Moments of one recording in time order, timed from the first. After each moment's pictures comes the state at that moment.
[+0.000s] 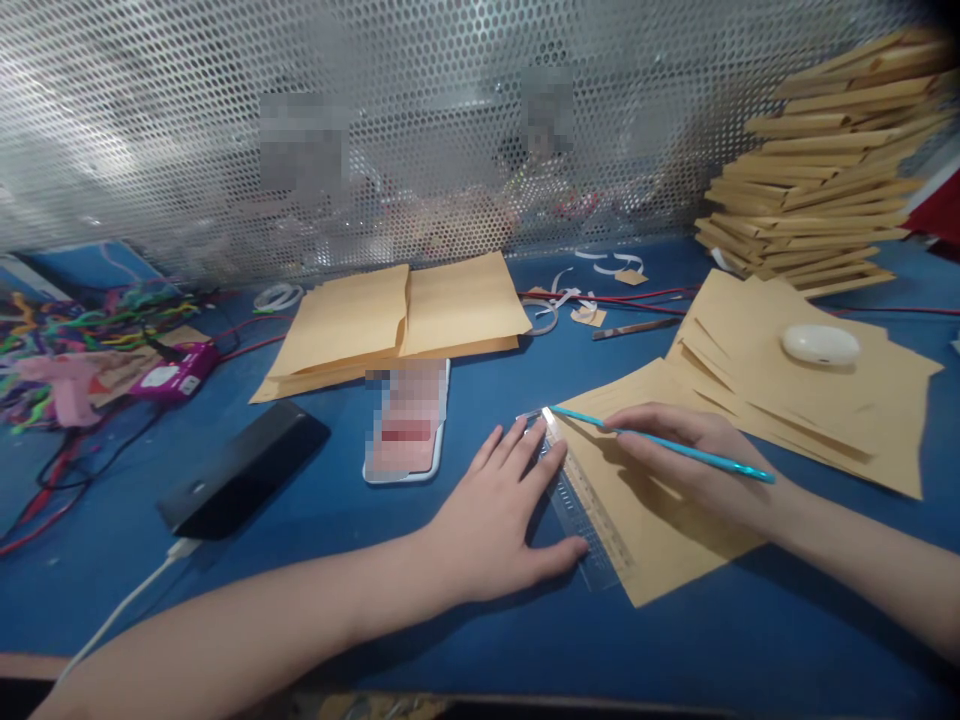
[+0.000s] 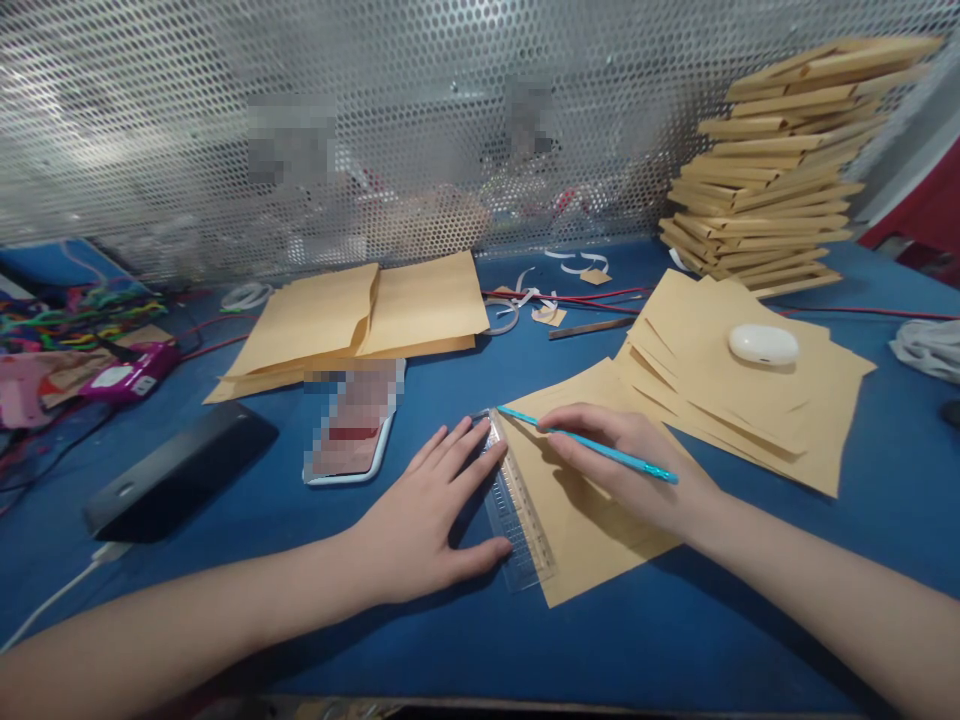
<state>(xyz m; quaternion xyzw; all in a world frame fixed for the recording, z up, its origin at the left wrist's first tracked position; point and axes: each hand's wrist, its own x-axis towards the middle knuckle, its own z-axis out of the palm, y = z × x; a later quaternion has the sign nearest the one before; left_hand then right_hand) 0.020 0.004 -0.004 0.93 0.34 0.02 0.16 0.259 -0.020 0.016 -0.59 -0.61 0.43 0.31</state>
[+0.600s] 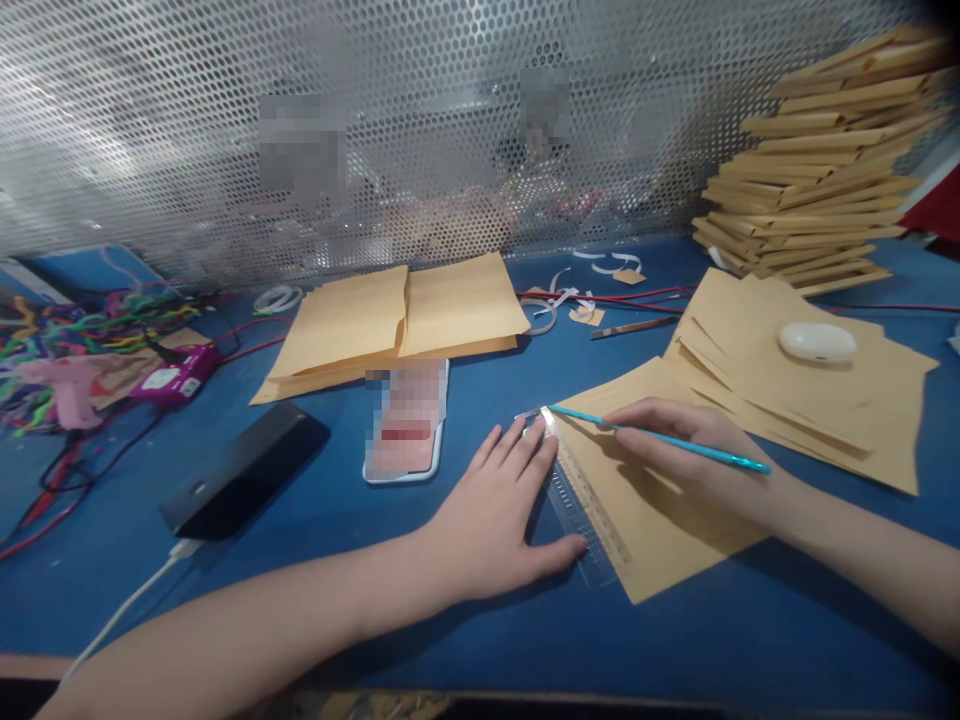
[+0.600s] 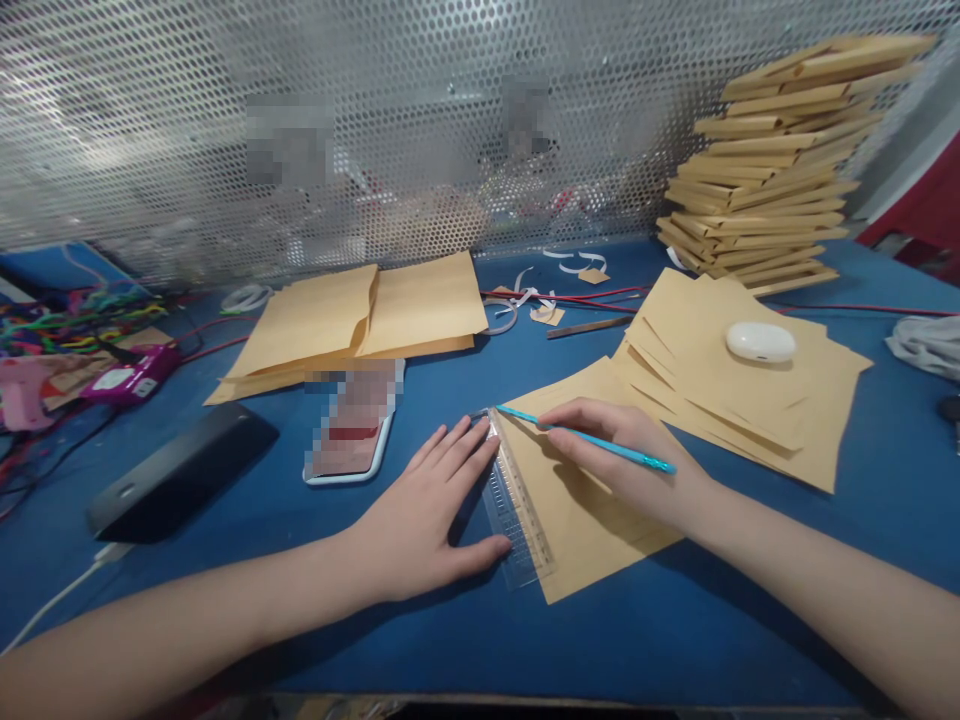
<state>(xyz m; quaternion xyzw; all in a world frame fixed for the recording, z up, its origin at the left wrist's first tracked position) 0.021 0.005 -0.003 0.93 0.34 0.02 0.16 0.260 -0.018 0.013 -0.59 -0.61 0.42 0.32</state>
